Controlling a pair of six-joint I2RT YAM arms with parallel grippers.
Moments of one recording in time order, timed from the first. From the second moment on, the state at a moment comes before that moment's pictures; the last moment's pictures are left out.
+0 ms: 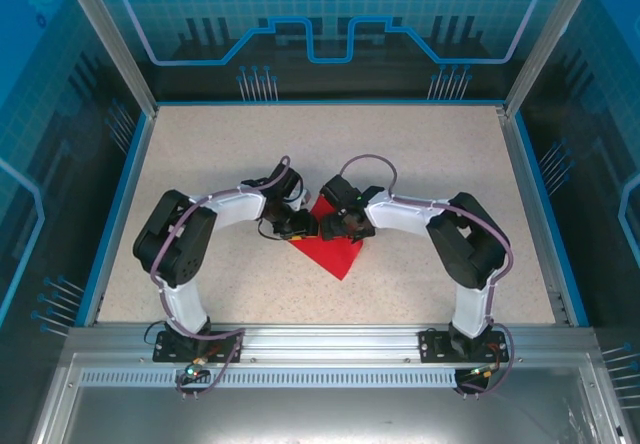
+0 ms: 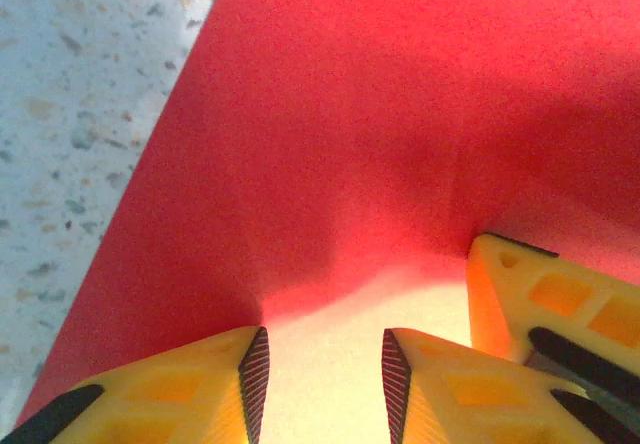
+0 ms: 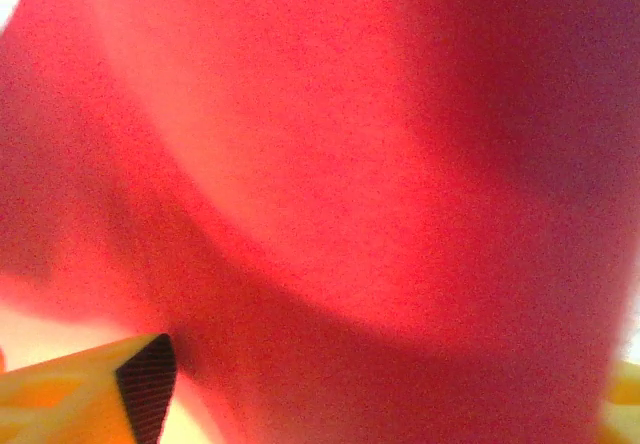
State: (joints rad) left arm -0.46 1.81 1.04 -0.47 0.44 -0.51; right arm 0.75 1.87 1.17 -0.55 0.08 0.60
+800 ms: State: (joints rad) left arm -0.35 1.22 0.91 -0.39 0.58 -0.51; right arm 0.48 1.34 0.82 -0.23 -0.52 0.39
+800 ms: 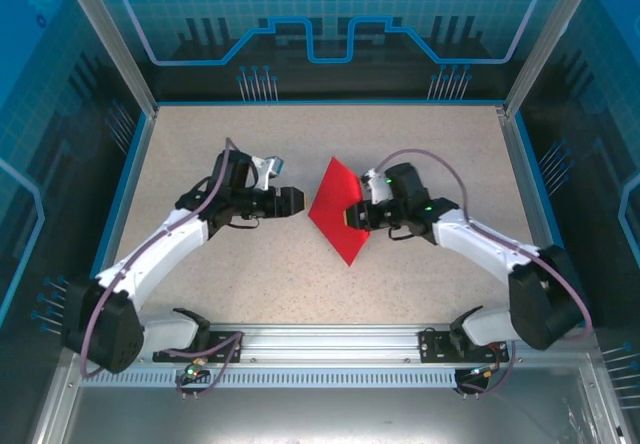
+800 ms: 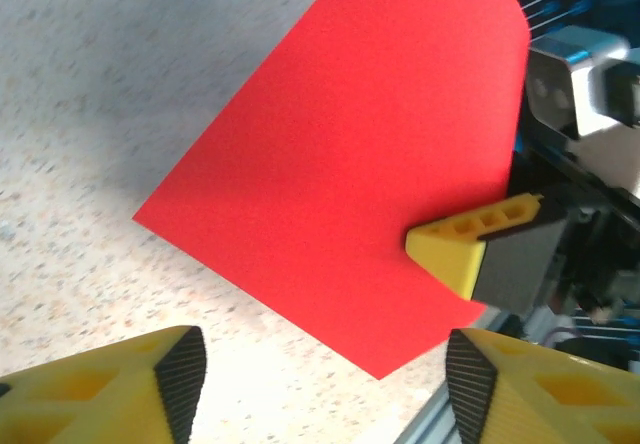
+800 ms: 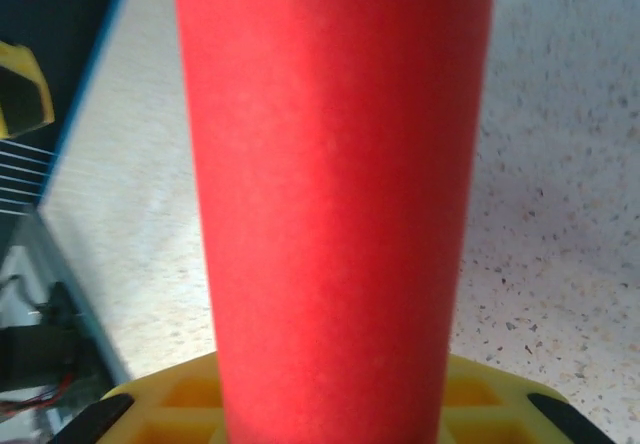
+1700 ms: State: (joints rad) left arm -0.44 1.20 0.95 -0.18 1.00 -0.43; right arm 0.41 1.07 0.92 -0.47 -1.07 0.07
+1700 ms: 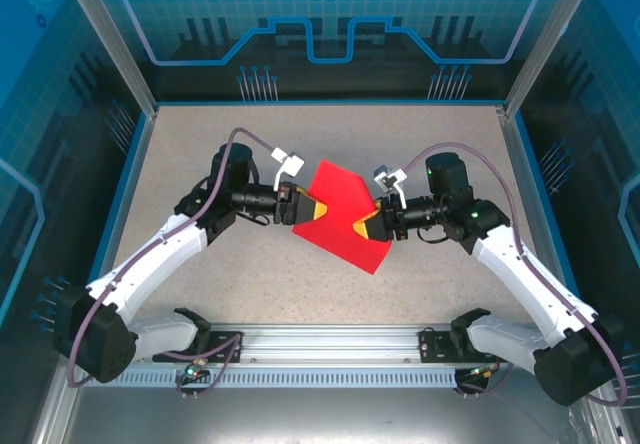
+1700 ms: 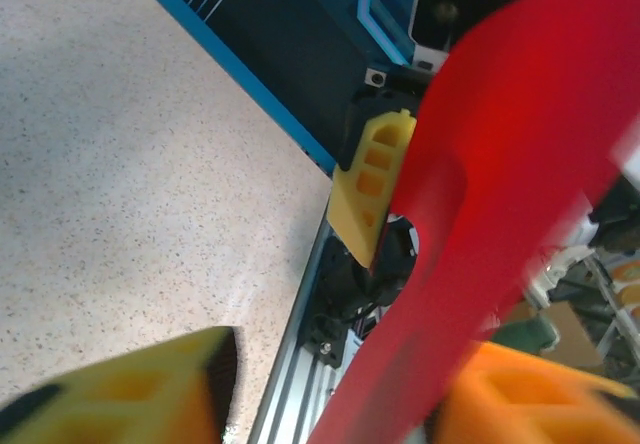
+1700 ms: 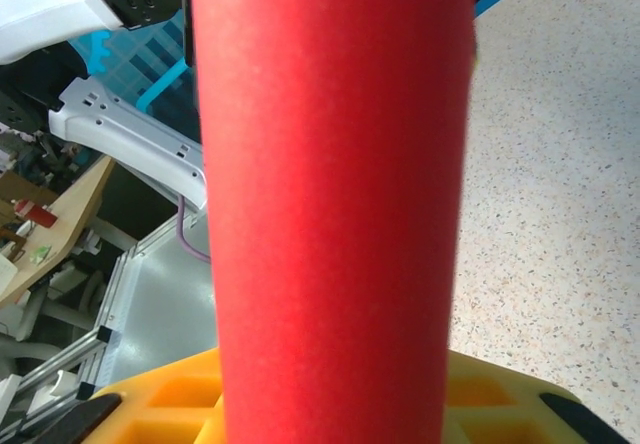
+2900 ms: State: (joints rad) left arm -0.44 1.73 0.93 -0.14 0.59 -0.62; right arm 0.46 1.55 0.80 -0.28 -0.41 0.51
